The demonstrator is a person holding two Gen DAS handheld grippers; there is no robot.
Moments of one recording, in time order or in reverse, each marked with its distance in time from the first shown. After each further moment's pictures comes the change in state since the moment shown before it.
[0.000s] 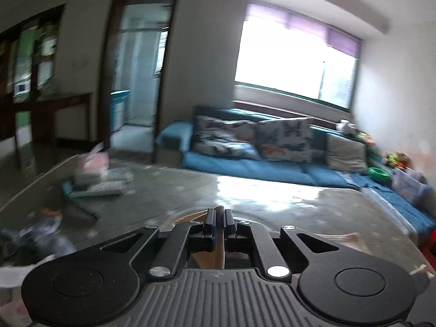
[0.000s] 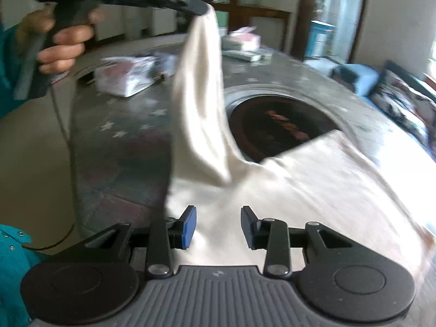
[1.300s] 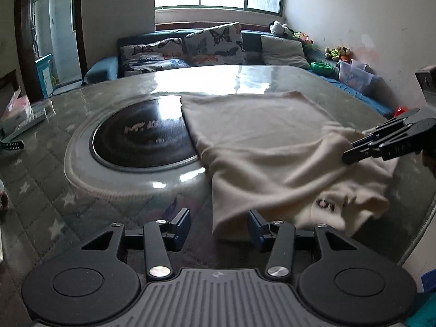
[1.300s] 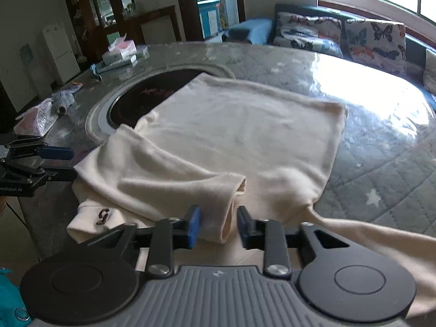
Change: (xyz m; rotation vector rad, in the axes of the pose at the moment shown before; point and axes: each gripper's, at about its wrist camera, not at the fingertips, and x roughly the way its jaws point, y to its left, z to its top) left arm 0.032 -0.038 -0.140 0.242 0.363 -0.197; right arm -0.037 -0.084 -0.091 0.461 0.020 -0.167
